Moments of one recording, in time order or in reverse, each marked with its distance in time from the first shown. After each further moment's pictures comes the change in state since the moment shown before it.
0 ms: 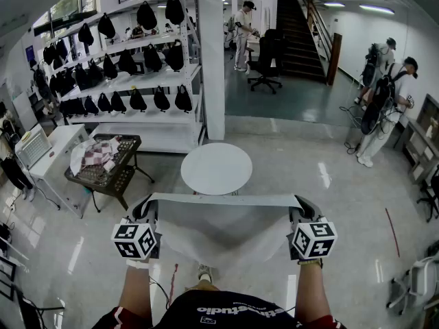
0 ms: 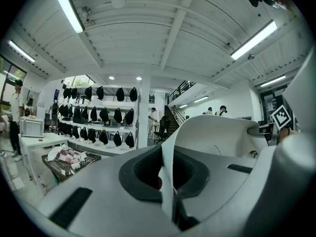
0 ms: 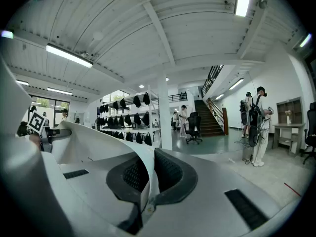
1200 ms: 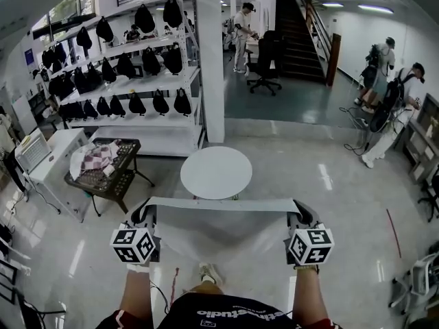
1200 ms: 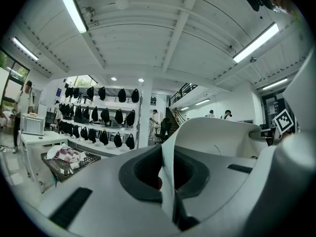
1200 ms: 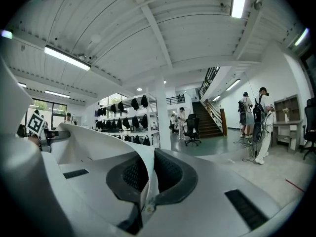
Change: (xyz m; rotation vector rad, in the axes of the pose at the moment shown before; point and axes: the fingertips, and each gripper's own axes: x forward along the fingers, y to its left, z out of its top) left arm 0.008 0.002 0.005 -0.028 -0.027 0.016; right arm 0.005 -0.003 0.002 0.020 -0.032 -0.020
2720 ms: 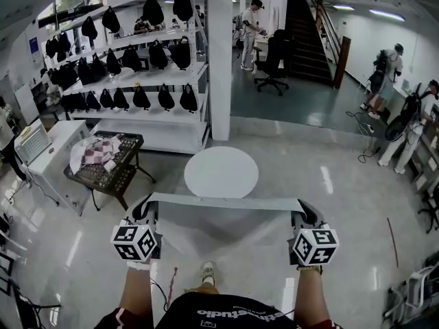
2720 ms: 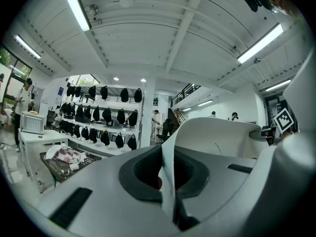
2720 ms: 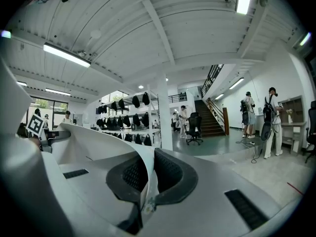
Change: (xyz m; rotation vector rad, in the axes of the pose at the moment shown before) left arm 0.040 0.032 0.005 -0.015 -0.011 0.014; right arm 0.054 0.006 0.012 -0.009 0.022 0.013
